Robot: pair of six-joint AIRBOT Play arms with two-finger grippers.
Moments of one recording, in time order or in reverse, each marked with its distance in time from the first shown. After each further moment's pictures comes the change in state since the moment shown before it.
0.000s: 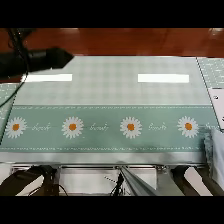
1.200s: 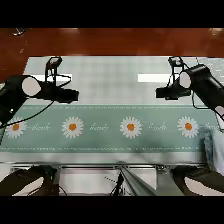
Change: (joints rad) left arm -0.080 -0.076 -0.303 0.486 -0.108 -0.330; right arm 0.808 -0.322 -0.368 -0.604 -0.255 0.302
